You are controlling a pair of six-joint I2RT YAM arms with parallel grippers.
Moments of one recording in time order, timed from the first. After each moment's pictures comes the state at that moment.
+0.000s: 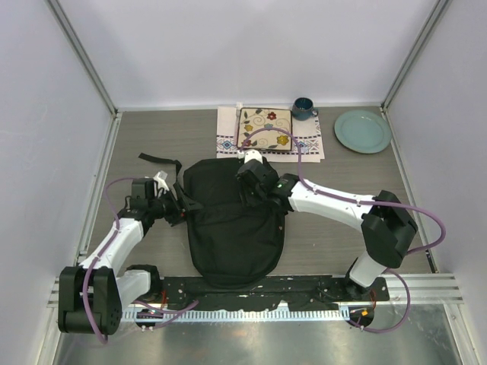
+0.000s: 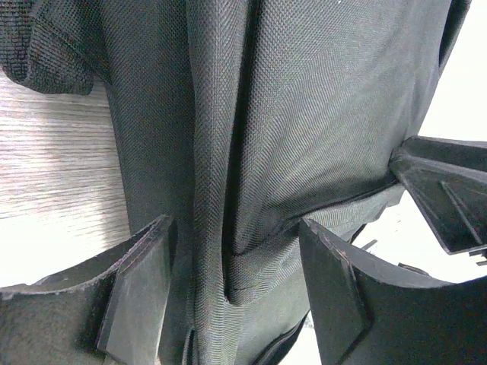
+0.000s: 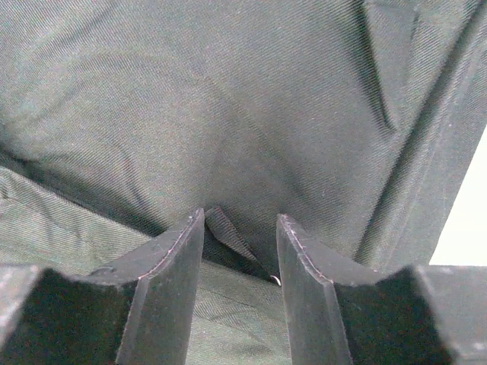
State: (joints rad) left arm -0.05 1.06 0.47 -0.24 0.56 -0.68; right arm 0.90 1.62 1.16 -0.37 0.24 0.43
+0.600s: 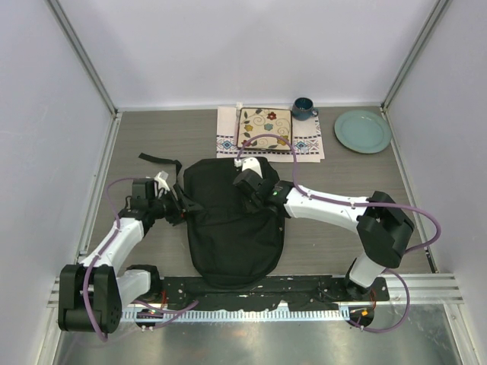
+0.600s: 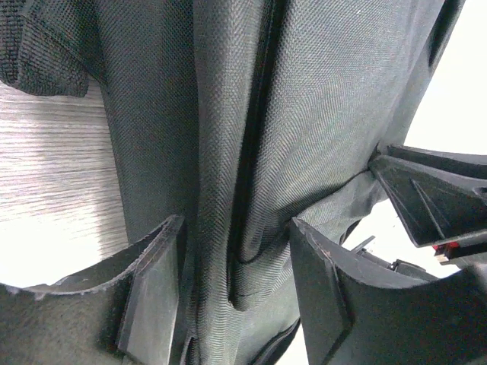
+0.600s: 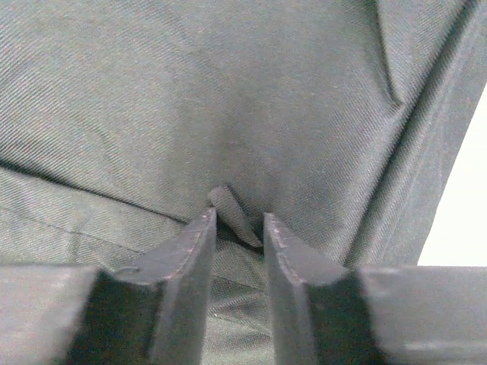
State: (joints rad) left arm -0.05 1.07 0.47 -0.22 0.58 -0.68; right arm 0.97 1.64 1.13 -0.39 0.35 0.45
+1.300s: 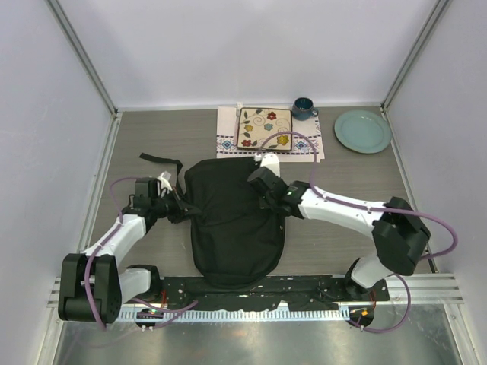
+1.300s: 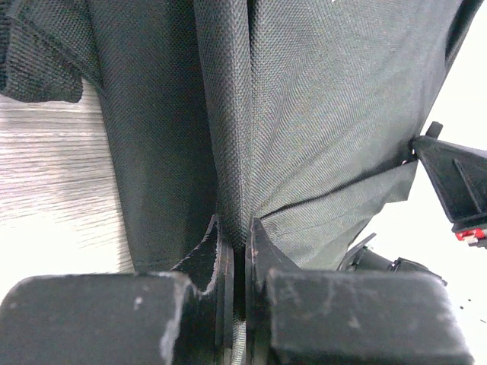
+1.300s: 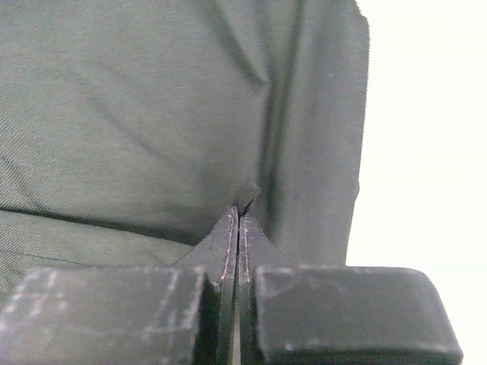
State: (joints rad) left arm -0.05 1.15 0.47 -0.18 0.58 -0.68; right arm 0.92 1.58 1.06 -0.38 0.48 0.49
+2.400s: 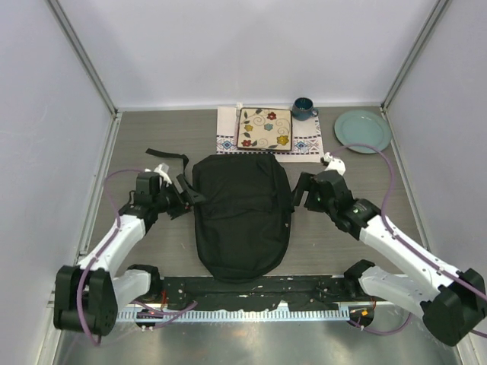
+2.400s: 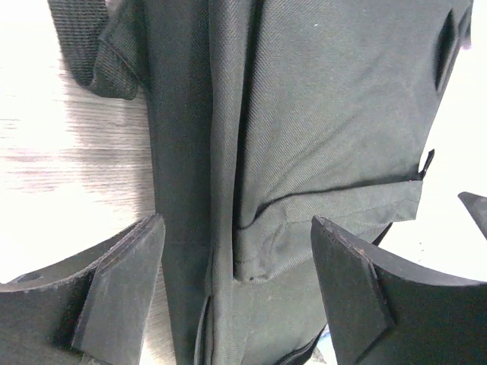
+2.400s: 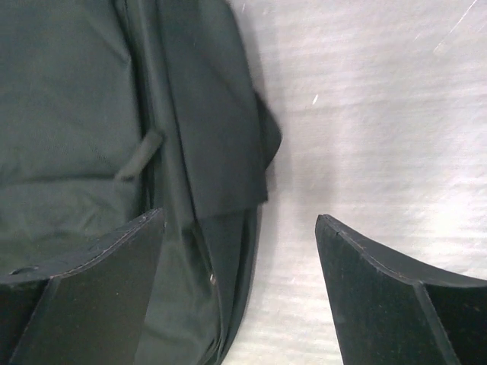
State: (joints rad) left arm -0.13 1.10 0.53 -0.20 0.42 -0.71; right arm 0.57 0.99 0.71 -0.42 0.25 0.61
